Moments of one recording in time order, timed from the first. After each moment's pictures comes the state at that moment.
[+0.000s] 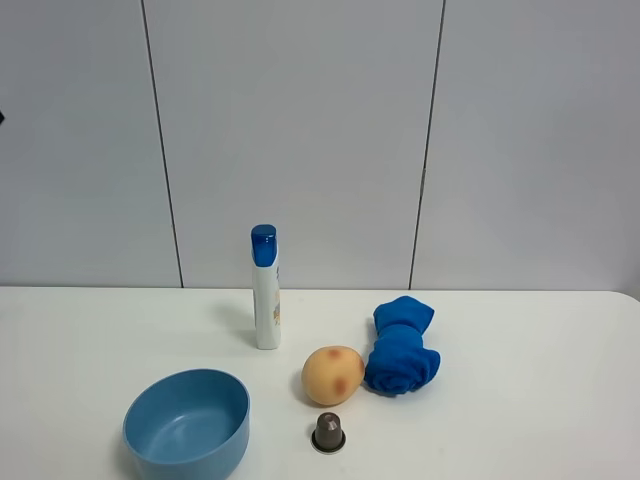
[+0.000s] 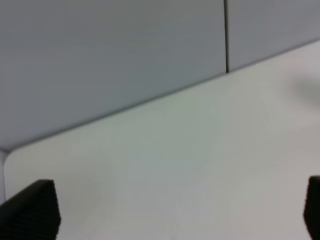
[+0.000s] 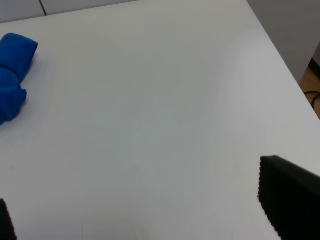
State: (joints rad) left arm 0.21 1.30 -1.22 -0.29 0.76 0.63; right arm 0.02 0.00 -0.50 -0.01 1.07 -0.01
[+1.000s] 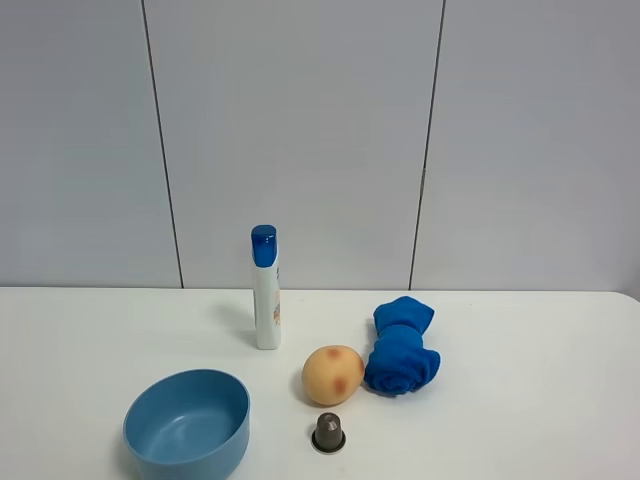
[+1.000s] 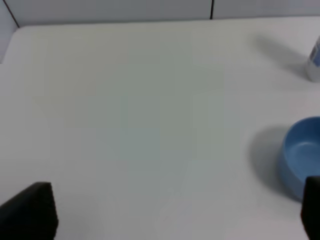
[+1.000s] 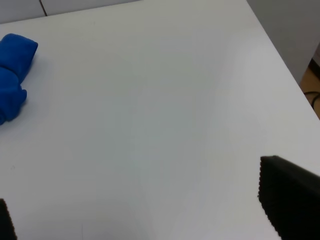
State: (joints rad) left arm 0.35 0.22 -0.64 -0.28 1.02 0.32; right arm 0.02 0.00 -0.50 -0.01 1.07 -0.01
